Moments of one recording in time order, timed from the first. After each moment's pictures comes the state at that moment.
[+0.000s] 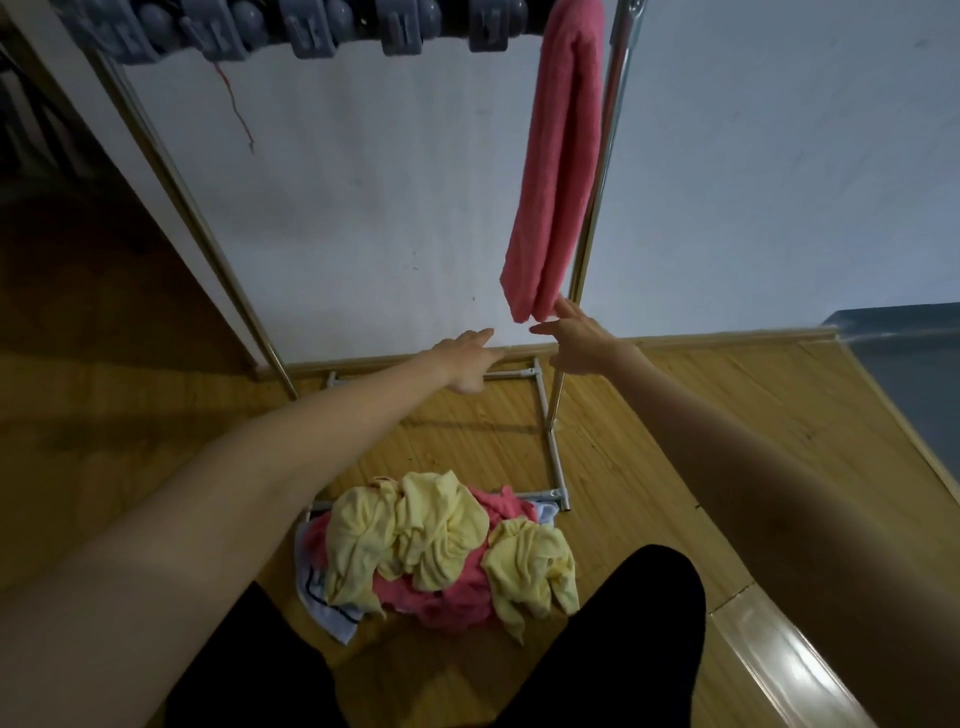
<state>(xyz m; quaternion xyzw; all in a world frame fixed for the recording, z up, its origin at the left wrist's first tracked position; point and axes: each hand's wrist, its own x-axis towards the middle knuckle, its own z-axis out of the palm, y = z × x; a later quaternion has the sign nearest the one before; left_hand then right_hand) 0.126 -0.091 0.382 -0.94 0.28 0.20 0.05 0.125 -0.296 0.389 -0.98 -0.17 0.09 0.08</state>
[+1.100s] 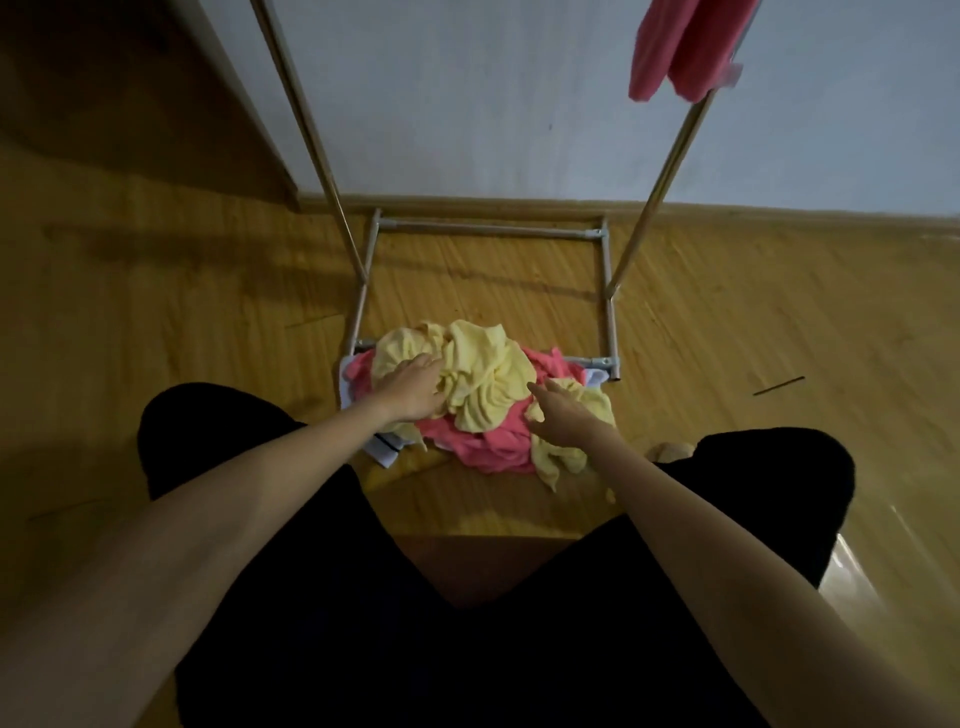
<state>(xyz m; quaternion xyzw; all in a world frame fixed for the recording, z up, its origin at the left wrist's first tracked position) -0.061 0.060 0.175 -0.94 0.07 0.31 -0.13 -0.076 -0.183 0.149 -0.93 -0.10 0.33 0.15</state>
